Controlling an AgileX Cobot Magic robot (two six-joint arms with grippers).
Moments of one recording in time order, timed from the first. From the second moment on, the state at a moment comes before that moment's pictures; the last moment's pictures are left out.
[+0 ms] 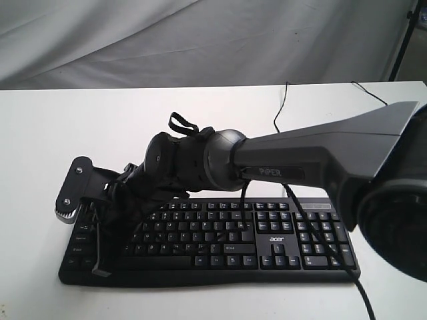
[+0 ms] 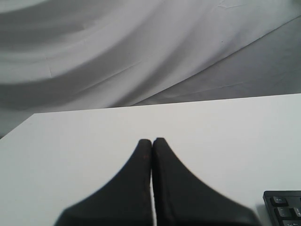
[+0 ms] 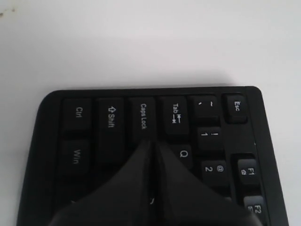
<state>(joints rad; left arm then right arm) 0.13 0.00 -0.01 0.03 0.18 0.09 0.61 2.28 -1.58 0.76 0.47 -1.26</state>
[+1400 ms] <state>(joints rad) 0.13 0.00 -0.01 0.03 0.18 0.09 0.55 2.14 -1.47 0.70 0.56 -1.26</state>
